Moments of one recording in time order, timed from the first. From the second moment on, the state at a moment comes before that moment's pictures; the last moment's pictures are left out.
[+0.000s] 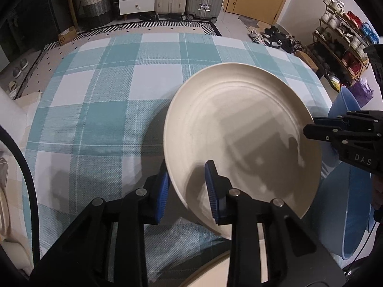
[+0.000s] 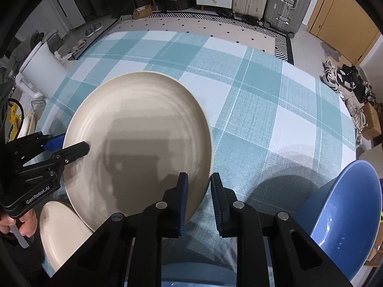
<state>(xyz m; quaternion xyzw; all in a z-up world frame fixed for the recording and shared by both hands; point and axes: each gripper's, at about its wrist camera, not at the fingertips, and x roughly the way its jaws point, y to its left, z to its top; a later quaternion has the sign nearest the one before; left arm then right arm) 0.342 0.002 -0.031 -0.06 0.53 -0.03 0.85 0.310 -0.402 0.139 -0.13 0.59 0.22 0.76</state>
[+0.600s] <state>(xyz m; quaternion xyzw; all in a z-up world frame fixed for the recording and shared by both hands) 0.299 0.009 0.023 -0.06 0.49 -0.02 0.87 0.275 -0.398 0.193 -0.14 0.55 0.24 0.79</state>
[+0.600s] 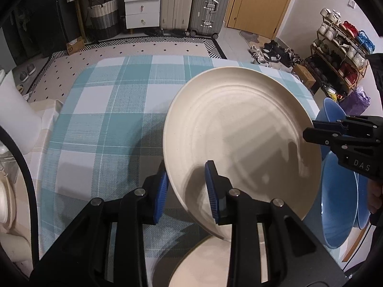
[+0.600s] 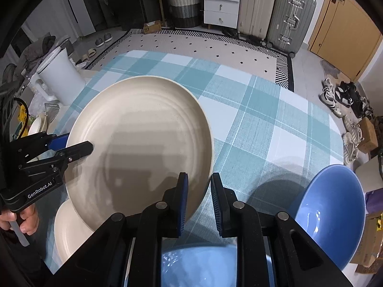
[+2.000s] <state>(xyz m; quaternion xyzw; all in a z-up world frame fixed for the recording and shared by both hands) 0.165 -0.009 0.083 -0.04 0.44 -0.01 0.90 0.166 -0.409 0.252 -0.14 0.48 0.28 0.82</state>
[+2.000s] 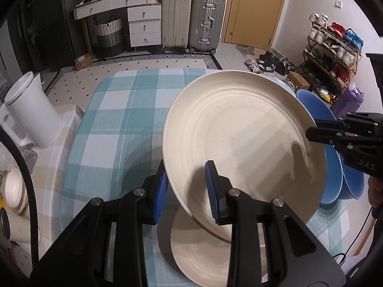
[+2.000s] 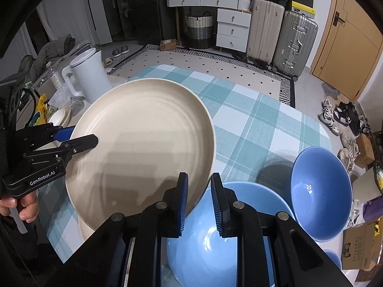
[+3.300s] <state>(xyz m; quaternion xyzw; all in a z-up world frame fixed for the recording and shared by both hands) 0.103 0.013 0.027 -0.05 0.47 -0.02 0.88 0.084 -0.403 0.220 -0.13 0.48 0.30 0.82</state>
